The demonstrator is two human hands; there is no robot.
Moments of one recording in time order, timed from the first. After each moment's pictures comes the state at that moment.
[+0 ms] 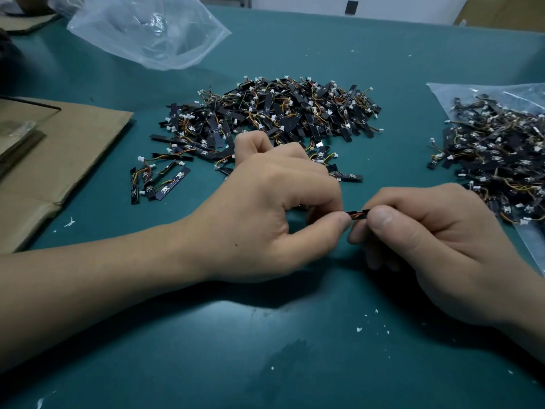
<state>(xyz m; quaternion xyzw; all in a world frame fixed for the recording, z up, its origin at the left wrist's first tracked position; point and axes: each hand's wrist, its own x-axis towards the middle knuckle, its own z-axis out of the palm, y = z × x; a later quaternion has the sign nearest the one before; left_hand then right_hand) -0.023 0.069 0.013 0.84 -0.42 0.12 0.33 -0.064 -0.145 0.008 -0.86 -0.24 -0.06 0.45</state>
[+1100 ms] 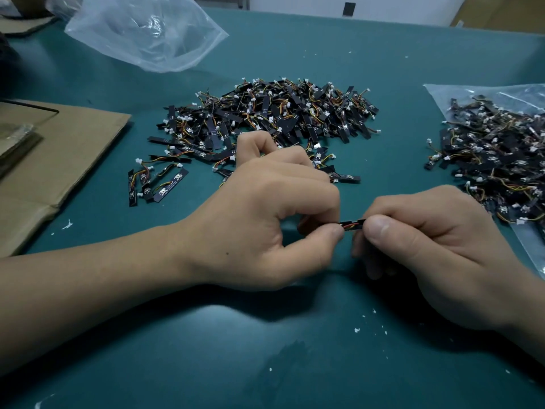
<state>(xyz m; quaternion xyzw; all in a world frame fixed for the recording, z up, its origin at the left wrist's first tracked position) -0.022 0.069 0.013 0.81 -0.46 0.14 0.32 -0.065 -0.144 0.012 -0.86 -0.27 -0.04 0.44</state>
